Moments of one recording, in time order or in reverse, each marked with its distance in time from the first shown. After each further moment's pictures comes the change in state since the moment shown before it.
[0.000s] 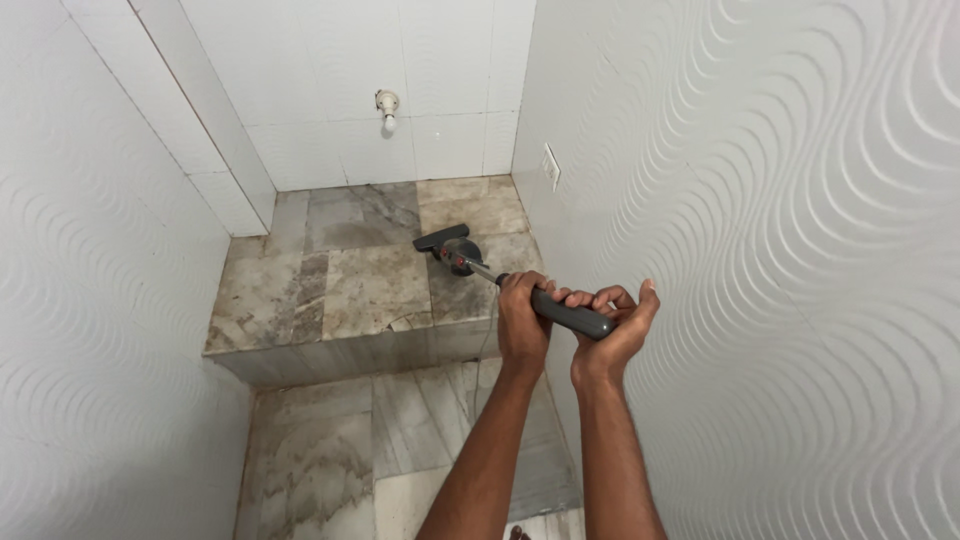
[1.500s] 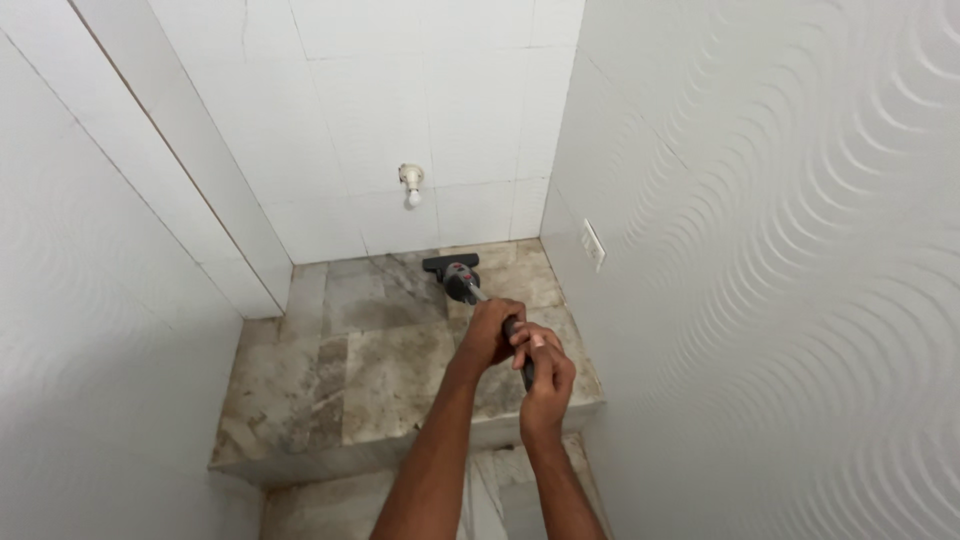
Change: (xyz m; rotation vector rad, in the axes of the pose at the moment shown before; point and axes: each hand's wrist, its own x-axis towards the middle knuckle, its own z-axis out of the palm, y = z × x) left_hand 0.262 -0.156 -0.098 0.503 -0.505 0.334; right_hand 0.102 0.176 0.119 -0.291 -0.359 -0.320
